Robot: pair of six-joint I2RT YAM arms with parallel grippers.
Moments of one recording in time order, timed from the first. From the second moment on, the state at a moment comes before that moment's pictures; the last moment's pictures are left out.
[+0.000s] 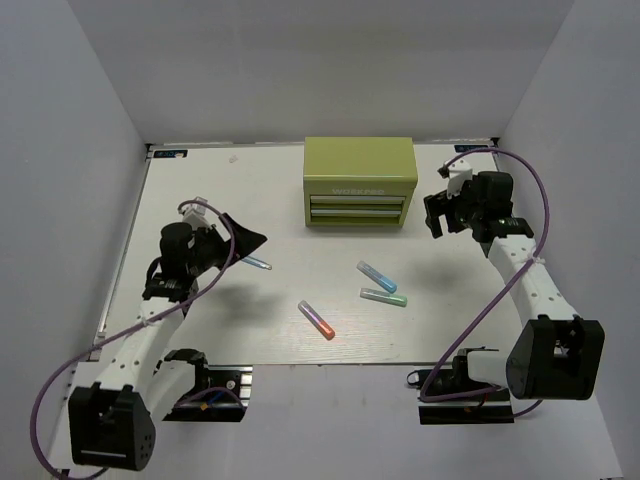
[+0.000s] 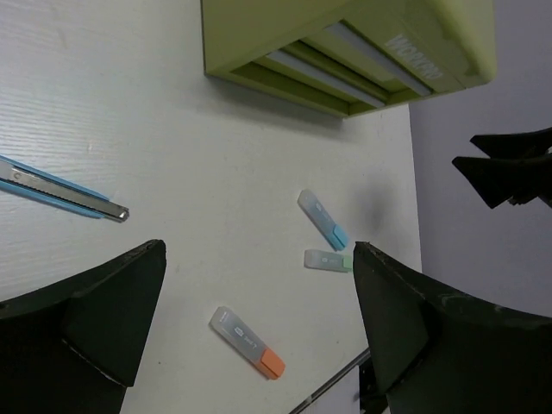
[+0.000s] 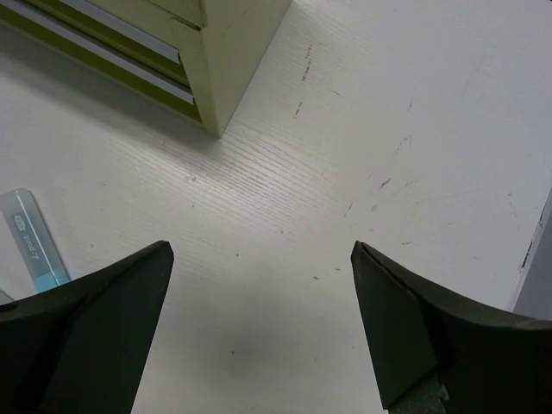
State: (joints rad) left arm -0.09 0.88 0.53 -0.04 0.47 -0.73; right arm 0.03 1.25 0.96 -0.35 -0.27 -0.37
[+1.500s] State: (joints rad) left arm -0.70 1.74 0.72 0.81 -0.20 -1.21; right arm 0.18 1.44 1.36 -0.48 -0.69 -0.86
